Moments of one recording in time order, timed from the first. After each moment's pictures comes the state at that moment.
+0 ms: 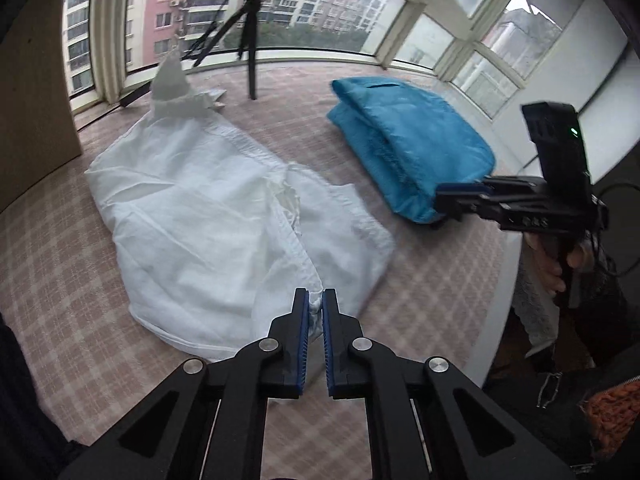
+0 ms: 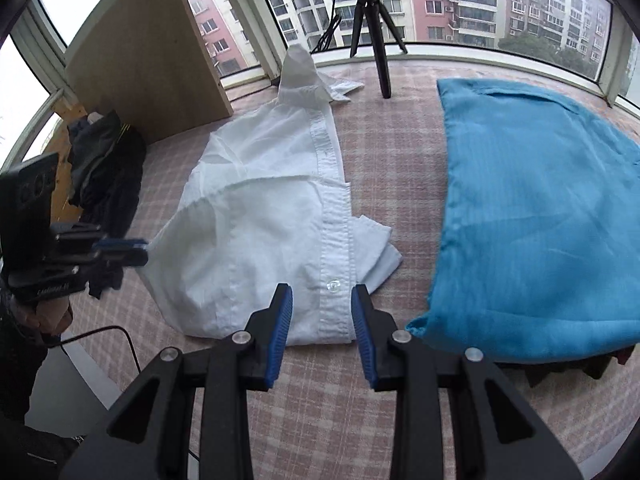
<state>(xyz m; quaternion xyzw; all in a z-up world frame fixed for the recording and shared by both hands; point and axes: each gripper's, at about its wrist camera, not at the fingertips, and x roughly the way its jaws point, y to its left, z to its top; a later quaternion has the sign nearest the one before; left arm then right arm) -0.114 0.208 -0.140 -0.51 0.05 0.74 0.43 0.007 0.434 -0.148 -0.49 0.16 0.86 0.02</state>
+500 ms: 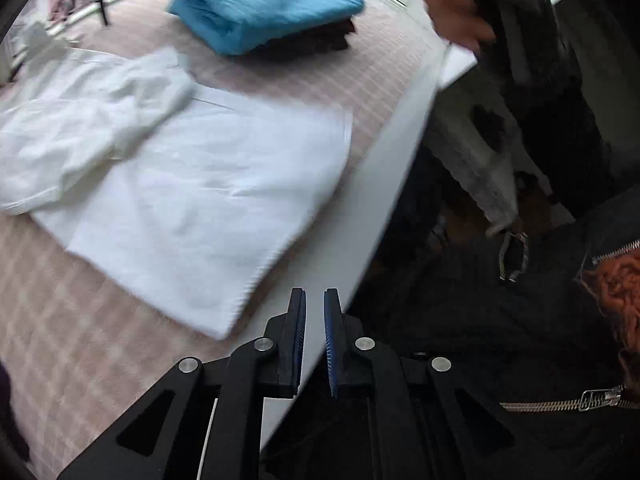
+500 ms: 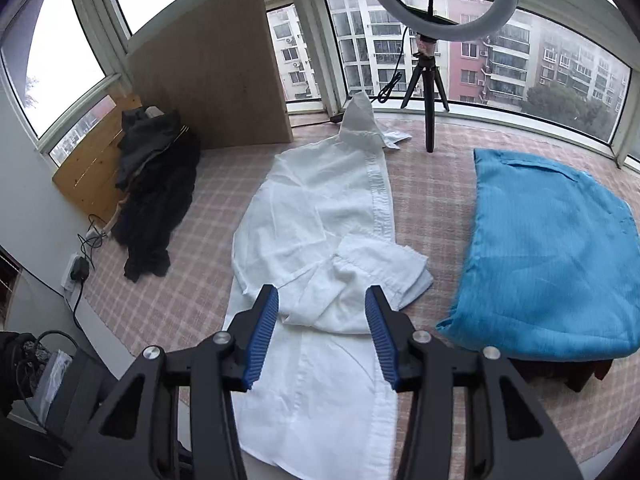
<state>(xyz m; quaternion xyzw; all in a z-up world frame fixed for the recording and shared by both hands) 0.049 0.242 -0.164 -0.57 0.16 0.63 0.50 0.038 0.377 -0.100 -0.45 0.10 0.89 -0.04</state>
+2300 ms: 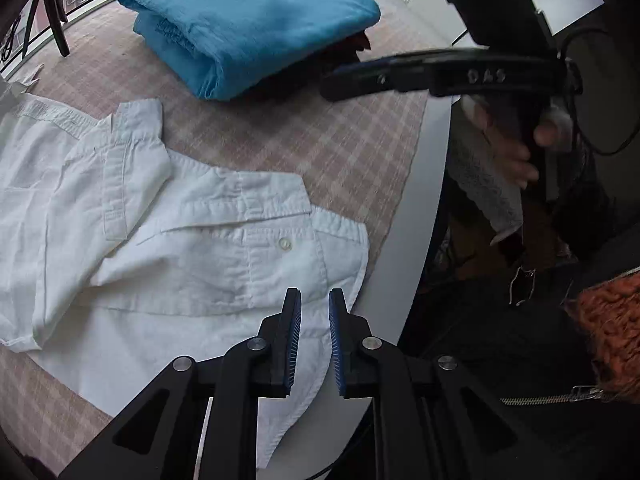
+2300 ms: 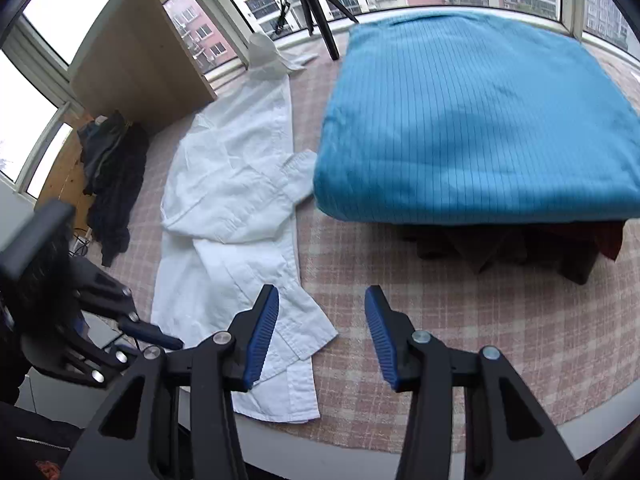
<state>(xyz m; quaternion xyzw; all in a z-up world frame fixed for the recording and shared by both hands) -0.005 0.335 -0.179 -0.58 0.18 0.59 0.52 0.110 0.487 -0.176 -0.50 0.21 0.84 0.00</state>
